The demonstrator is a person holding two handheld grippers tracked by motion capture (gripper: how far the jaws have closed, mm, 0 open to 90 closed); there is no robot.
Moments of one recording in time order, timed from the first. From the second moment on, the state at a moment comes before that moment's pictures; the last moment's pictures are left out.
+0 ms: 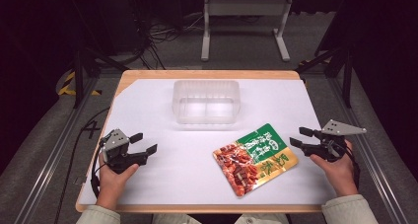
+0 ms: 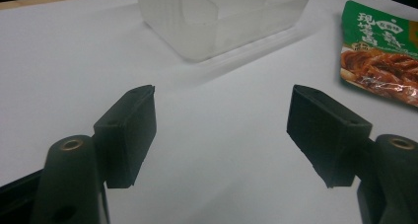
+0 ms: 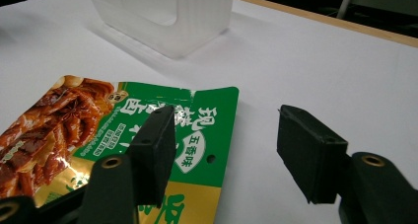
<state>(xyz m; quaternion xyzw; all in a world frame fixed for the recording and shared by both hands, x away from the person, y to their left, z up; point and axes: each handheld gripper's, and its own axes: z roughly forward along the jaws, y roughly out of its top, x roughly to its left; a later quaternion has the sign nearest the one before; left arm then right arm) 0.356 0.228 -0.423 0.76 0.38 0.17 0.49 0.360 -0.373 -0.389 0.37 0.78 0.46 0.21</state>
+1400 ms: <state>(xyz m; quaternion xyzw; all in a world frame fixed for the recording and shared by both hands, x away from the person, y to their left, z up) 0.357 0.228 -0.425 0.77 0.38 0.17 0.49 0.380 -0.356 -0.430 0.40 0.83 0.39 0.08</state>
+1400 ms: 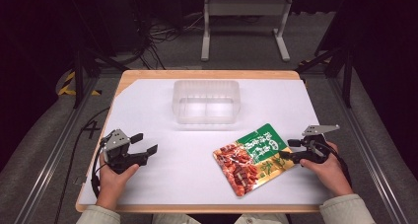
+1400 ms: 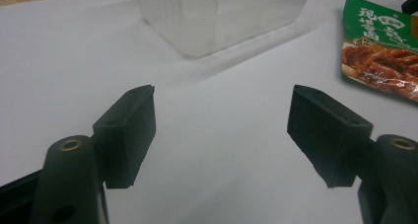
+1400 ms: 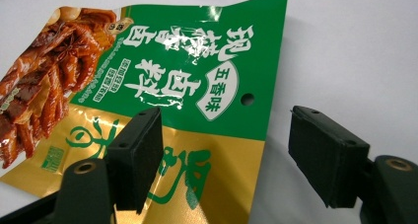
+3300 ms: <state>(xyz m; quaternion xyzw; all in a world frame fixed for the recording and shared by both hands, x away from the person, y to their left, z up) 0.358 0.227 -0.425 0.77 0.38 0.17 0.49 0.371 -0.342 -0.413 0.37 0.84 0.38 0.00</state>
